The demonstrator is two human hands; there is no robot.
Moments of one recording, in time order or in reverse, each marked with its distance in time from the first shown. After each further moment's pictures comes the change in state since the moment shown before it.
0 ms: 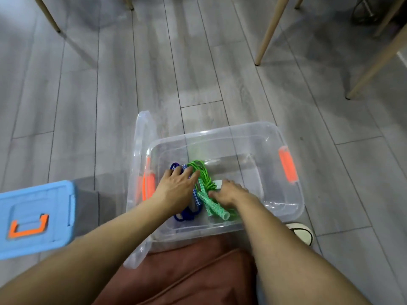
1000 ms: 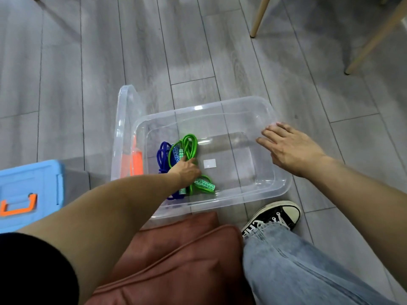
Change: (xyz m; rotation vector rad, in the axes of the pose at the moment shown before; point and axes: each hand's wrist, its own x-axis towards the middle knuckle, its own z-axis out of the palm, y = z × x) left_hand 0.089 0.029 0.097 0.250 -0.220 0.252; right_hand -0.048 0.134 -0.117 -0.935 0.440 -0.462
